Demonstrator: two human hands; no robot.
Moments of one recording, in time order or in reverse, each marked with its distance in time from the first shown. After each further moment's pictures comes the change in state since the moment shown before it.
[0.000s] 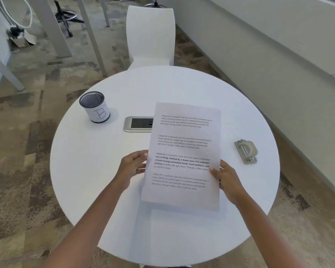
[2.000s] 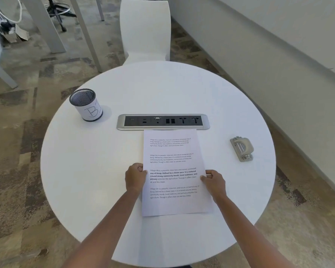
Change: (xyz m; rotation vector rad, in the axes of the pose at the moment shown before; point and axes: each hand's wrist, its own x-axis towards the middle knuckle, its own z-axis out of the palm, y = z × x) left_hand 0.020 -0.051 0.039 0.567 0.379 -0.053; right_hand 0.035 0.052 0.004 -0.439 0.340 0.149
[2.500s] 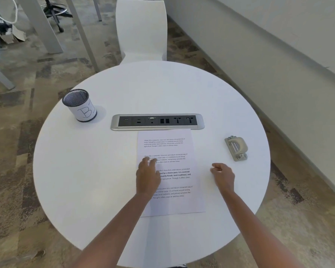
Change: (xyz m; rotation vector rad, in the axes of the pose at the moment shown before) left_hand -0.023 0.016 0.040 0.502 -0.039 0.386; right_hand 0.024 -0.001 -0.037 -0.022 0.175 -0.085
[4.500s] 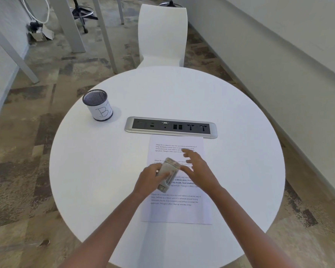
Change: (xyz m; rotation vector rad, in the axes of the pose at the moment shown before) left_hand 0.002 -0.011 -0.040 -0.404 -0.128 0.031; right_hand -0.044 -0.090 0.033 -0.247 -0.549 -0.630
